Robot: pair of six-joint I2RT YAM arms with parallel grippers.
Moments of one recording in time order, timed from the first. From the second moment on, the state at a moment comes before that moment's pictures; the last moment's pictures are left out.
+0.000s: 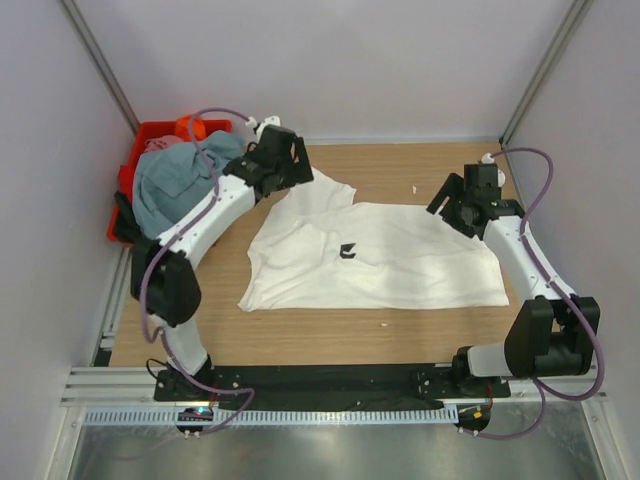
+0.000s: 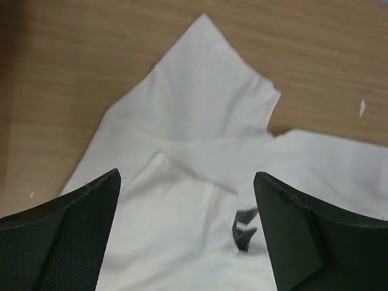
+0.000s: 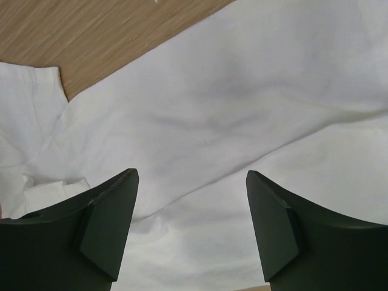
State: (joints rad) left arm -0.55 1.68 1.53 -0.59 -0.35 -0.62; right arm 0.03 1.37 1.07 -0.53 0.06 0.60
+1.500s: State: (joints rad) left arm -0.32 2.75 2.54 -0.55 0.31 -0.48; right arm 0.03 1.30 1.11 -0.66 -0.04 0.52
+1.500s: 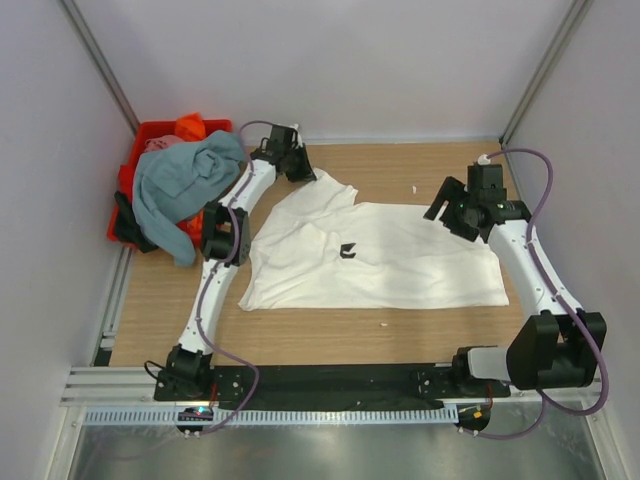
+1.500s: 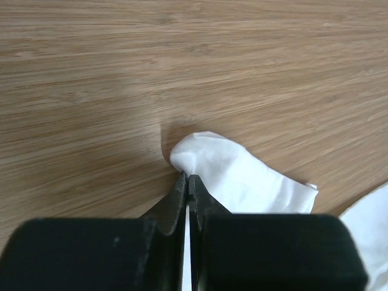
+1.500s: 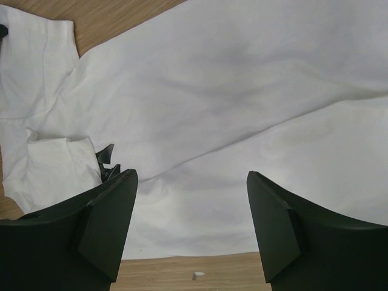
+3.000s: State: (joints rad) left arm -0.39 2.17 2.17 -0.94 0.08 -0.30; right arm -0.24 2.23 1.79 -0.78 0.21 0.49
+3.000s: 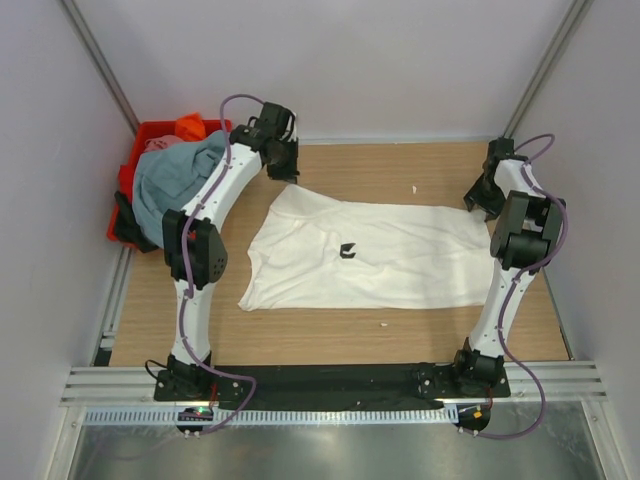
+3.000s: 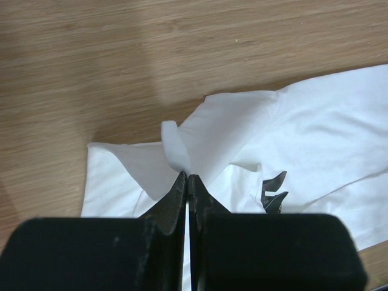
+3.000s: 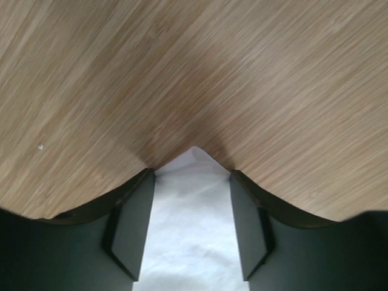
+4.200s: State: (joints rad) left arm -0.47 1.88 1.83 -0.91 -0.06 -0.29; right arm -0.26 2.13 1.81 -0.78 0.10 0.48
